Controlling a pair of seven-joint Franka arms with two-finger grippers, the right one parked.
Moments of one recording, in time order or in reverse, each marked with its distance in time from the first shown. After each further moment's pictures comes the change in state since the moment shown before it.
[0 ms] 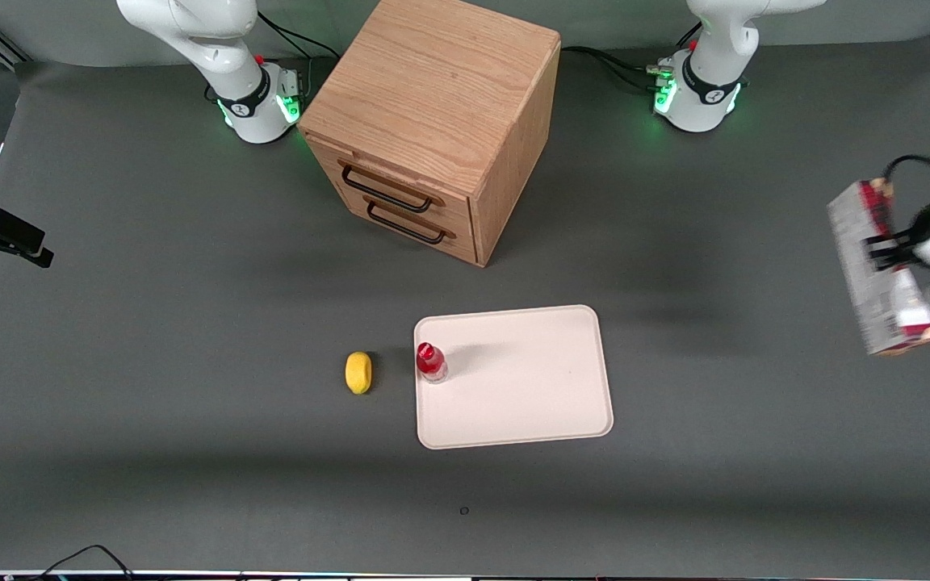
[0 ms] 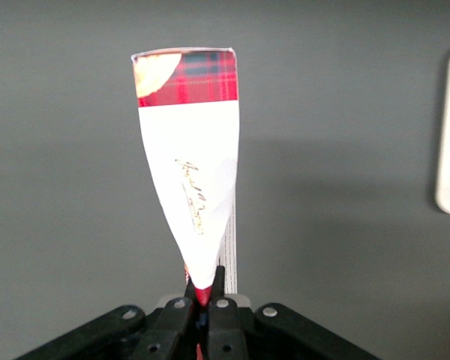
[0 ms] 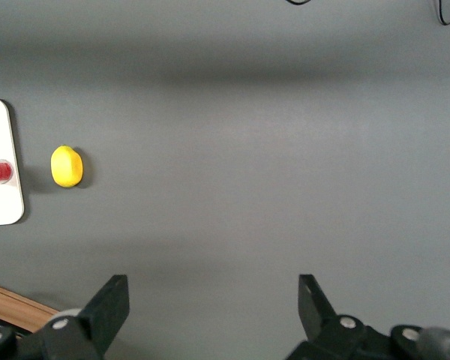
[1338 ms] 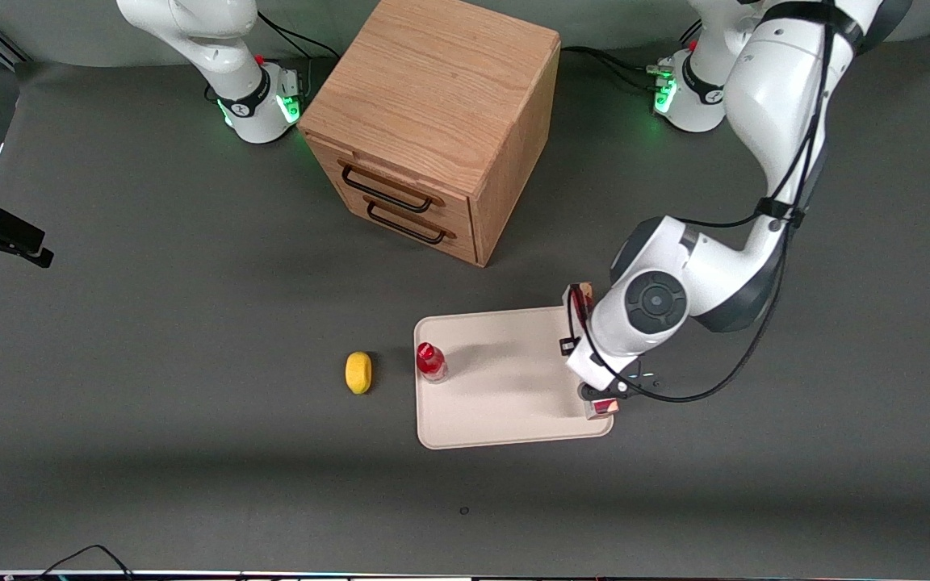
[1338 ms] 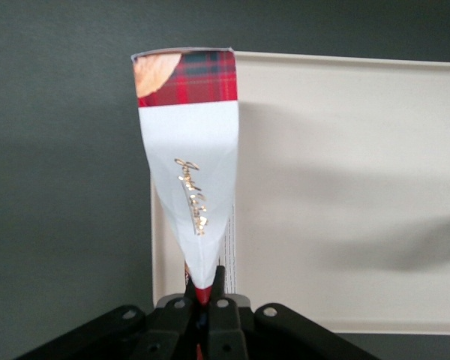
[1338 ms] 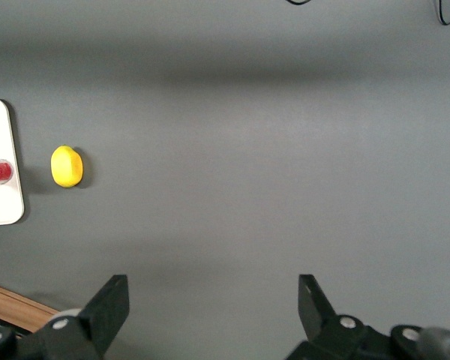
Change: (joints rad) arm -0.224 0.578 -0.283 0.215 0.072 0.380 -0.606
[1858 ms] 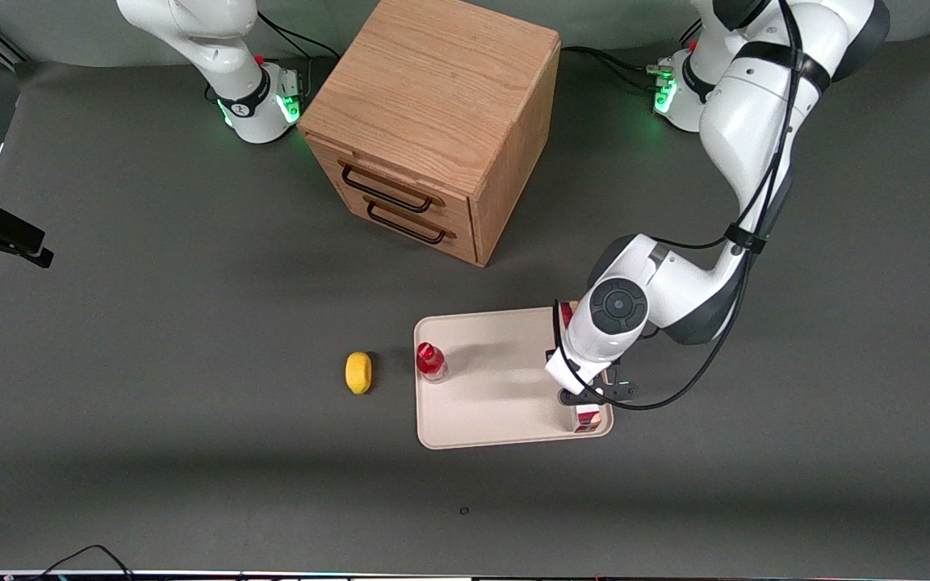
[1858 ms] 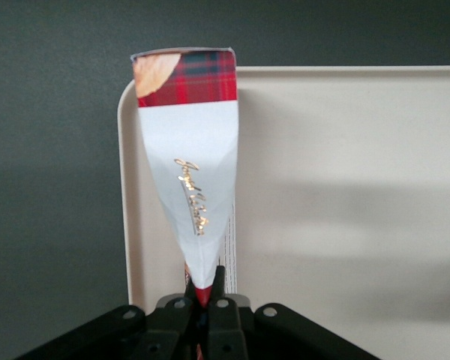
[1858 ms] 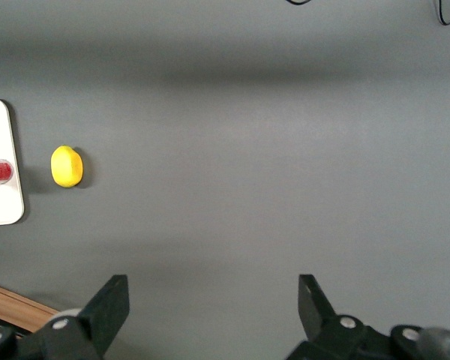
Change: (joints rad) arm -0.016 0.089 0.002 -0.001 0.122 0.120 -0.031
